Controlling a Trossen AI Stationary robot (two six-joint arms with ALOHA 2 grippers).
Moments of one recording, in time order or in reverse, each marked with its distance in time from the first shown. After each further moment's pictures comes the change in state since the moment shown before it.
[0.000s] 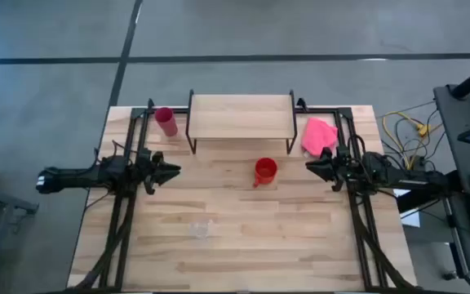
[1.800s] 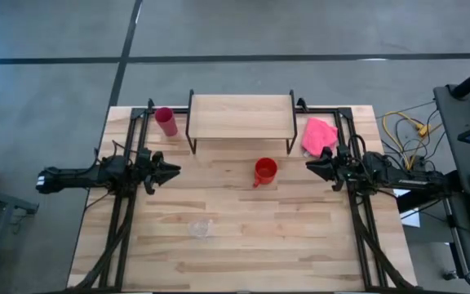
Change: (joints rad) left arm 0.000 0.000 0.000 0.000 -0.002 0.000; right arm -0.002 0.000 0.000 0.012 0.001 0.007
